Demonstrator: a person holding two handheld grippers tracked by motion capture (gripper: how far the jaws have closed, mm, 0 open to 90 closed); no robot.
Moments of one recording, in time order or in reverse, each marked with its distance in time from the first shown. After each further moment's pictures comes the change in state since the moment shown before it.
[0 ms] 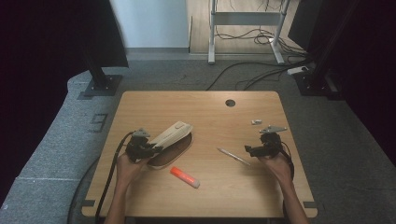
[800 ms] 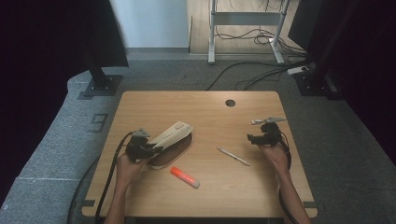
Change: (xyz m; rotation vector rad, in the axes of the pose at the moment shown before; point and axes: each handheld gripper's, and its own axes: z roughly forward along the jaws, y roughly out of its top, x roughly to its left) left arm 0.000 -0.001 0.000 -0.001 -0.010 0.002; right arm -0.035 0.017 0.032 0.004 -0.079 0.047
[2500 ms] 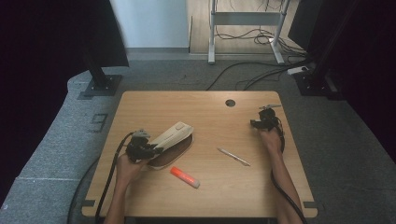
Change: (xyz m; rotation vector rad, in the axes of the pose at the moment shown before) left arm 0.001 -0.001 0.002 0.008 -0.018 0.009; right arm -0.045 0.032 0.062 0.037 -0.093 0.077
